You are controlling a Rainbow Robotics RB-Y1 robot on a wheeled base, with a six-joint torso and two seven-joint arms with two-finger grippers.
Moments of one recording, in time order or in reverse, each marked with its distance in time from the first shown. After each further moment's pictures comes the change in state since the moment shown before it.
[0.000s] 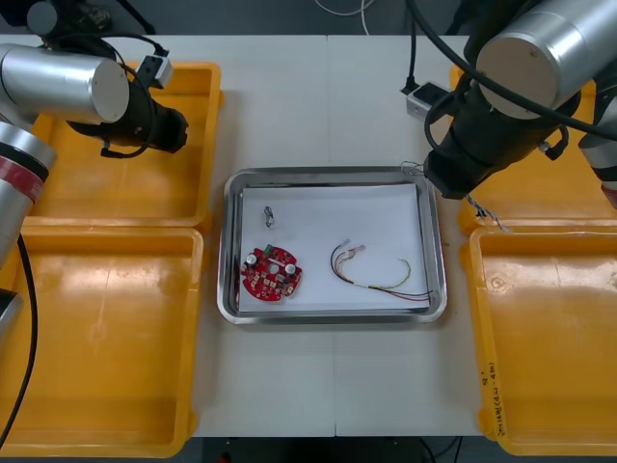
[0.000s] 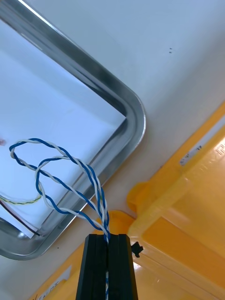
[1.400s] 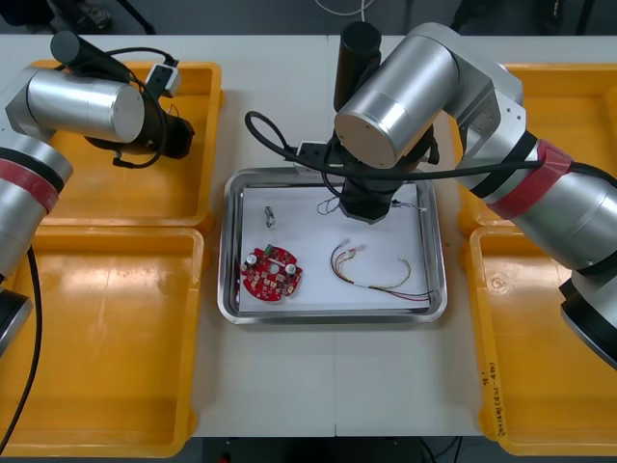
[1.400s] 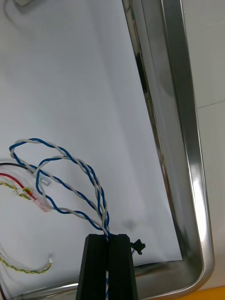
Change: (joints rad) right arm -0.149 0.161 0.333 0.270 0.044 -0.275 0.408; left arm -0.011 -0.016 -0.070 0.104 -0.016 -0.169 -0.039
